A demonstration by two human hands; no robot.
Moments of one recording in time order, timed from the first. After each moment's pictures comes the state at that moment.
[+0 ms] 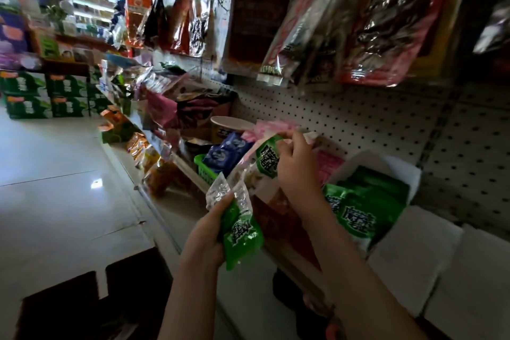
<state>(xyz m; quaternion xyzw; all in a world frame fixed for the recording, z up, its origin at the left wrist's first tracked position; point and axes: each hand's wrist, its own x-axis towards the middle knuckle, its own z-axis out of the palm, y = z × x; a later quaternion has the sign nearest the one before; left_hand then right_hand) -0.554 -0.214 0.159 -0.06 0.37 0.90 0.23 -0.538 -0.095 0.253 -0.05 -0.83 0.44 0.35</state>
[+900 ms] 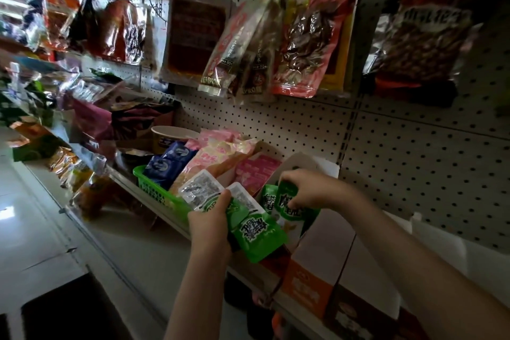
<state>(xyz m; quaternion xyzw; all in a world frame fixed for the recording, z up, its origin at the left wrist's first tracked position) -0.522 -0.135 0.180 -0.07 0.44 0.88 0.15 -0.451 0.009 0.287 -0.11 -0.99 0.06 0.00</state>
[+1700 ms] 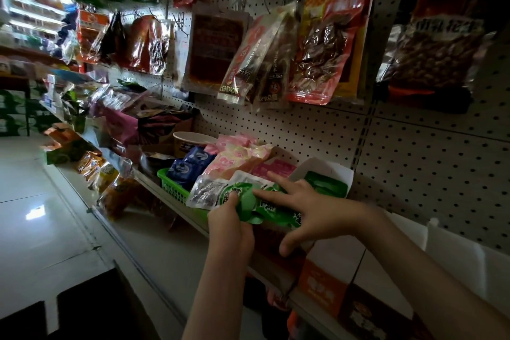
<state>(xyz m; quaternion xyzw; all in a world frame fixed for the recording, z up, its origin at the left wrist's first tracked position) -0.488 -0.151 0.210 -0.03 0.26 0.95 0.18 -0.414 -0.025 0.281 0.06 -1.00 0.06 -0.05</state>
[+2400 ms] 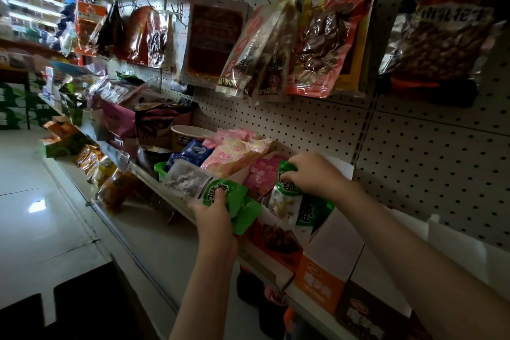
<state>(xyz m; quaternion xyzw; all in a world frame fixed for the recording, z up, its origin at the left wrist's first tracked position) -0.493 -0.154 0.199 -0.06 0.37 0.92 0.06 -0.465 -0.009 0.291 -0.11 -0.98 0.06 0.14</state>
